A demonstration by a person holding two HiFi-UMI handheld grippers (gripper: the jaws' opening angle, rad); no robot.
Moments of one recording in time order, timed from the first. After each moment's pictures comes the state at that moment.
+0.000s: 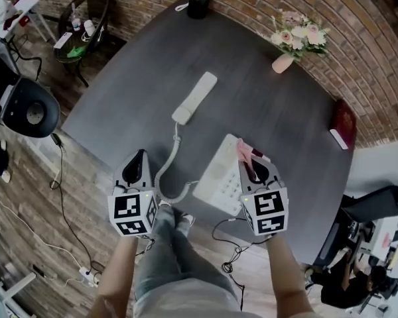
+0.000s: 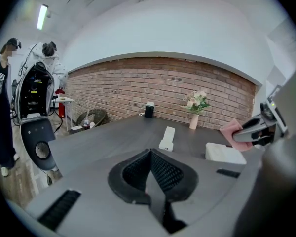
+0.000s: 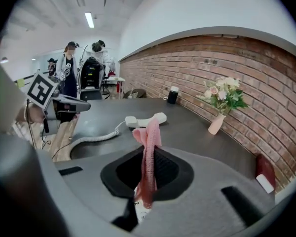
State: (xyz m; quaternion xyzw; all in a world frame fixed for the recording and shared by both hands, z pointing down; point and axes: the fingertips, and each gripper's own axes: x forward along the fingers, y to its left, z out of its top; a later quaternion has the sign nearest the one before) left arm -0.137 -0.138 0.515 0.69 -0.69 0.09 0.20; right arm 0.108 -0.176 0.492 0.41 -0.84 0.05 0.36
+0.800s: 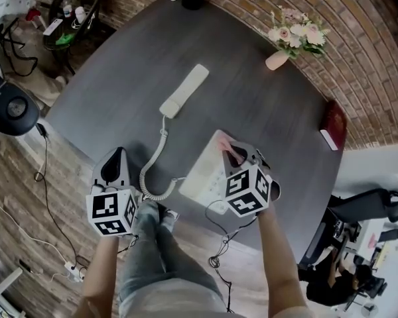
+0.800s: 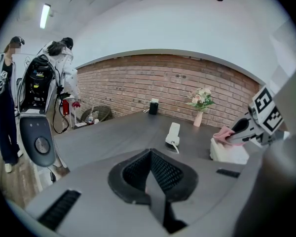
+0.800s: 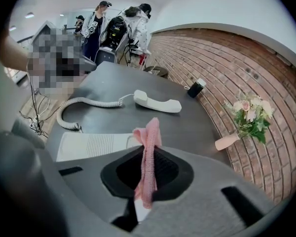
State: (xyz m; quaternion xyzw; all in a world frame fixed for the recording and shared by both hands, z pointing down) left arm -0.157 -0.129 0.535 0.68 -0.70 0.09 0.22; right arm 0.097 -0.201 0.540 0.29 -0.79 -0.06 0.54
